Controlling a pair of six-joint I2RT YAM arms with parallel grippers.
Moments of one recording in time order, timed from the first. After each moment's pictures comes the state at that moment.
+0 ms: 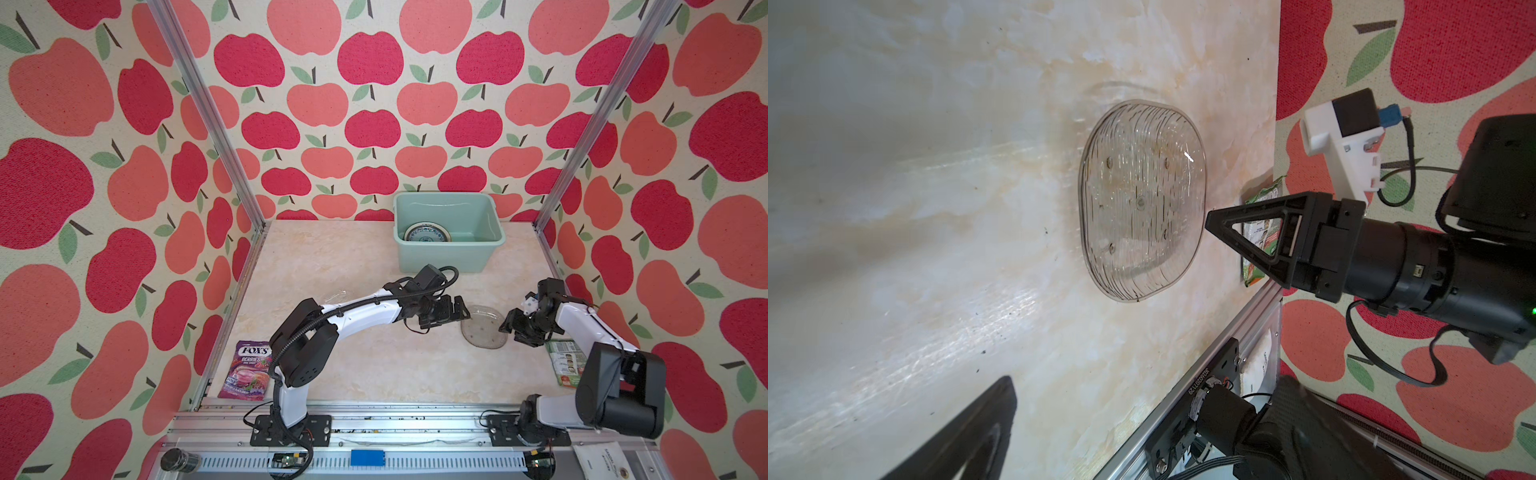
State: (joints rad) left arm -0.92 1.89 1.39 -0.32 0.41 -0.93; right arm -0.13 1.39 0.78 -0.80 -0.31 0.23
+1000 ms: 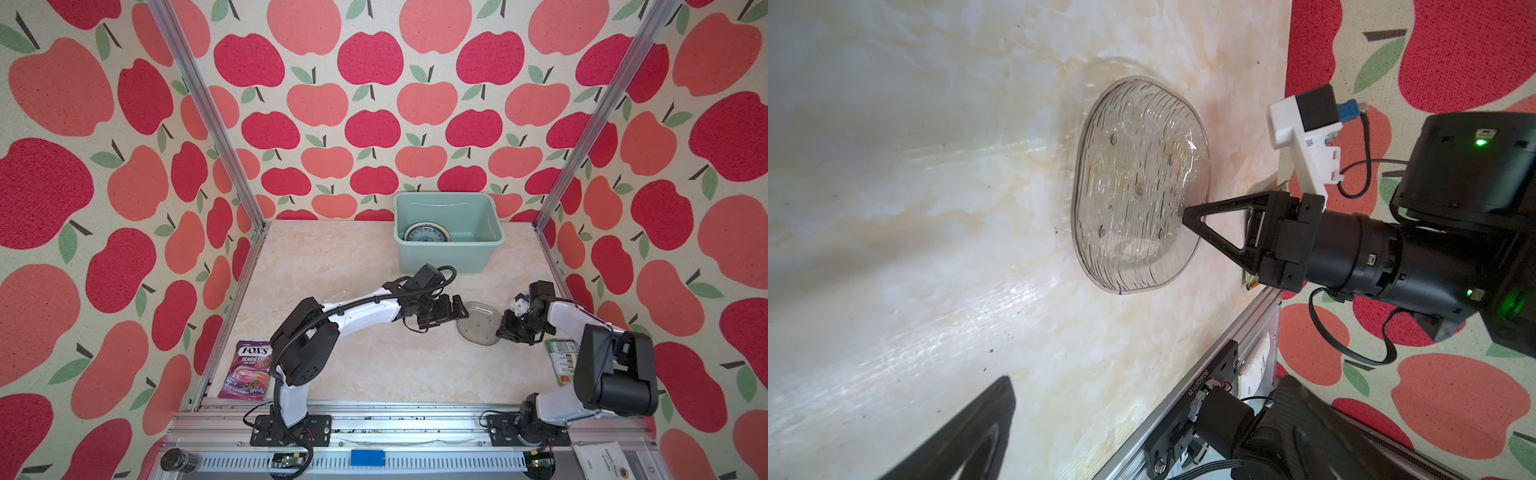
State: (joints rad) left arm -0.91 1.90 1.39 -0.32 0.42 -0.95; right arm -0.10 1.49 0.74 -0.67 -0.39 0.21
